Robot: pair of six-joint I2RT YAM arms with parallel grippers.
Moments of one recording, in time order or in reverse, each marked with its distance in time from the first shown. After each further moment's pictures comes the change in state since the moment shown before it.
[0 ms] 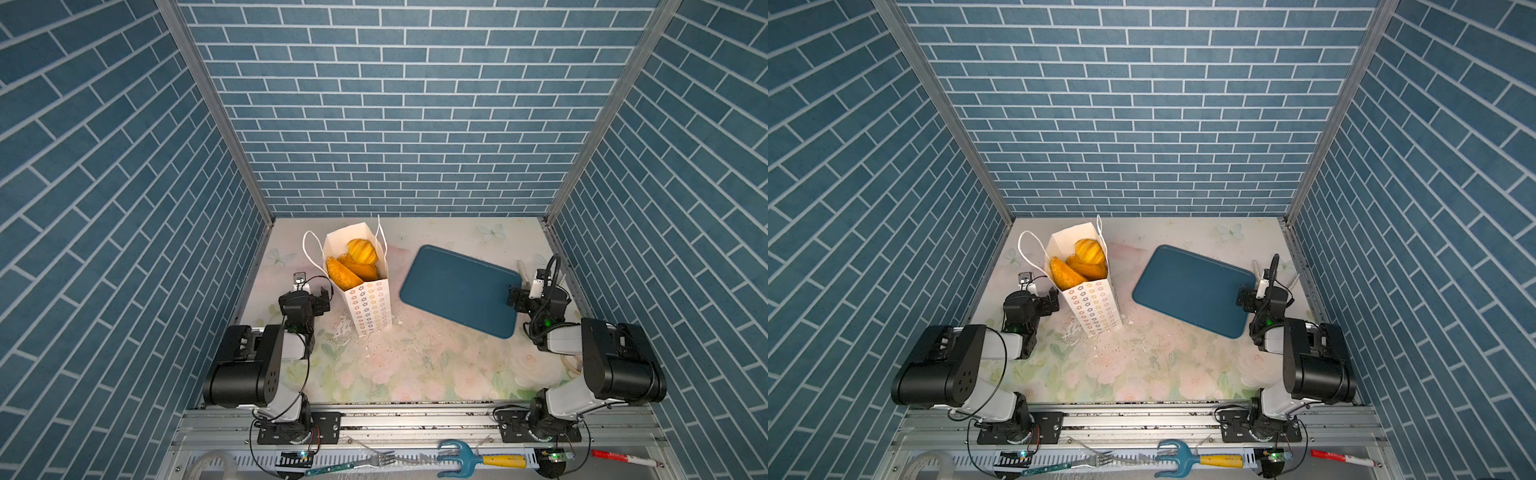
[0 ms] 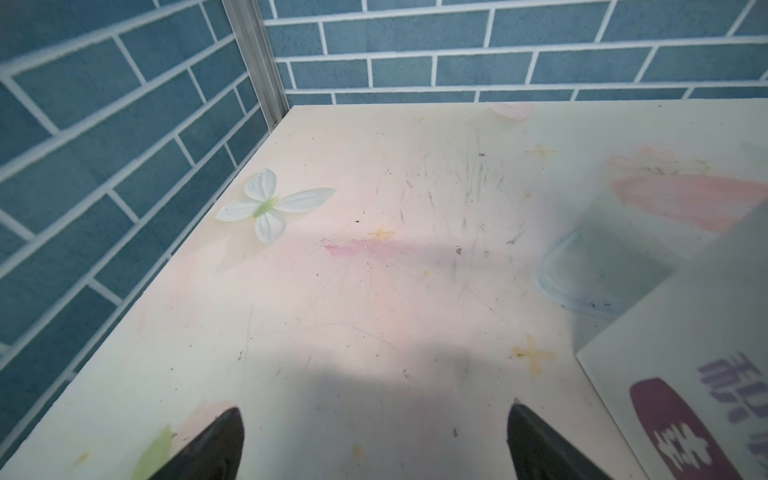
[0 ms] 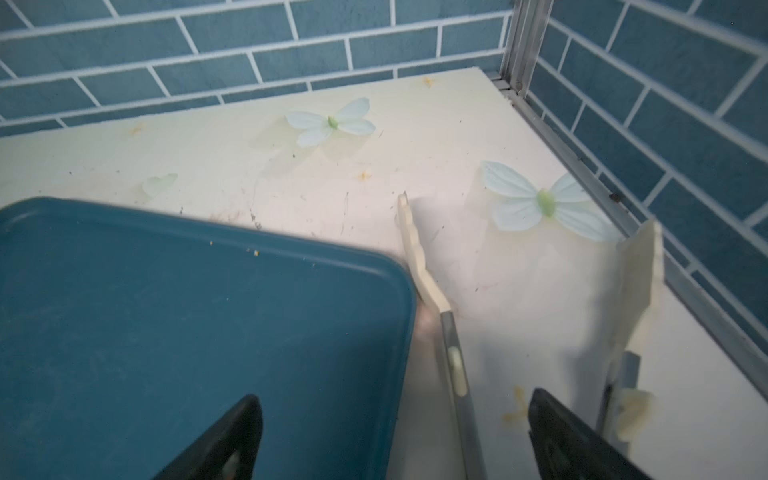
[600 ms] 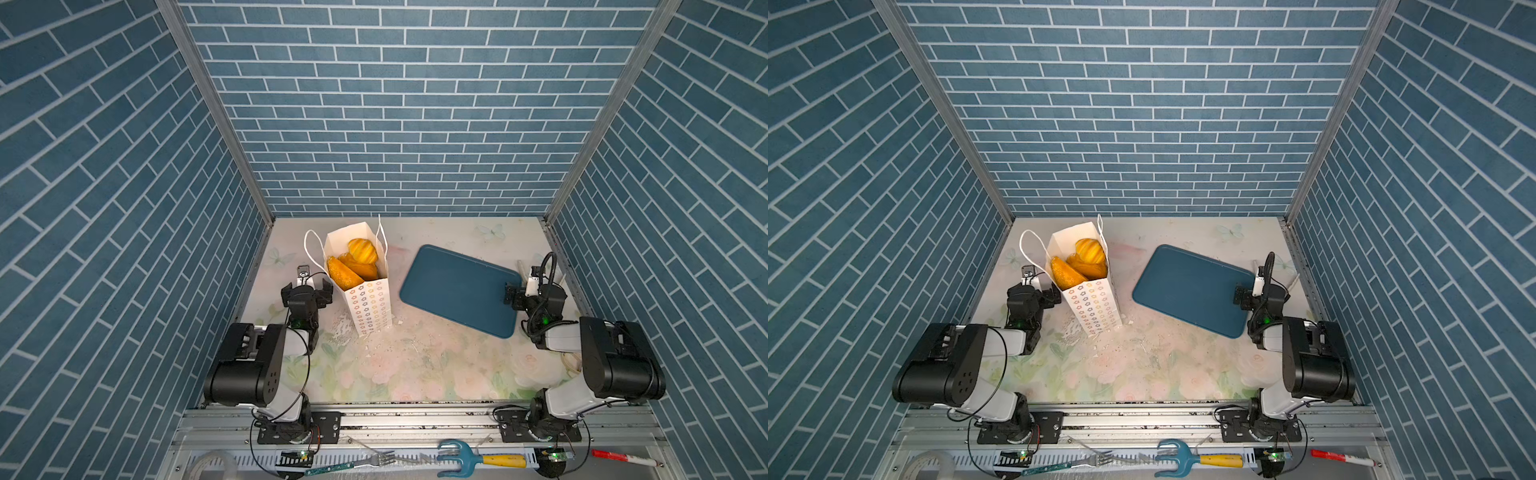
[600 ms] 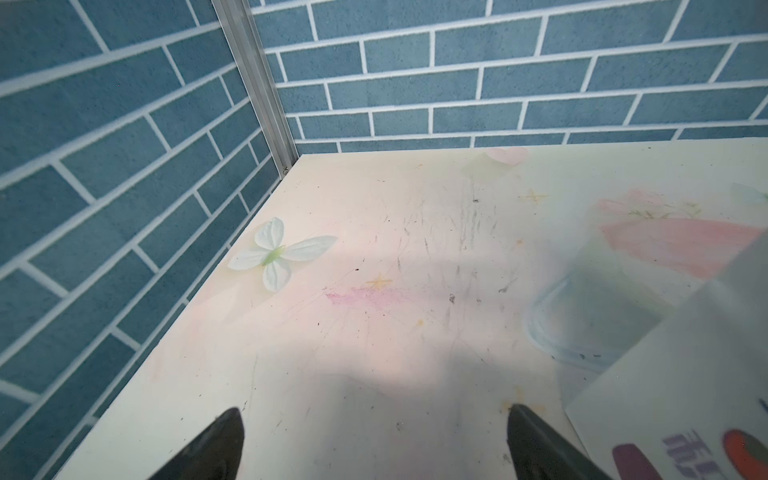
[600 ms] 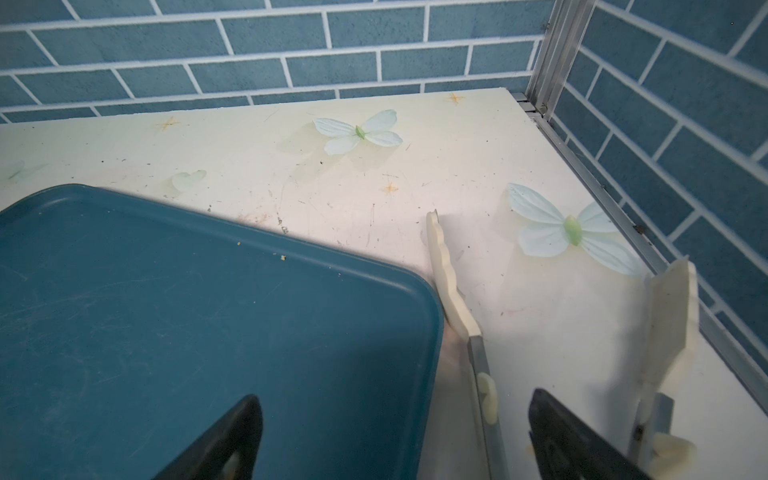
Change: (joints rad) left arm -0.045 -0.002 0.044 0.016 -0.084 0.026; right arm 0.017 0.000 0.015 0.012 -0.047 -0.052
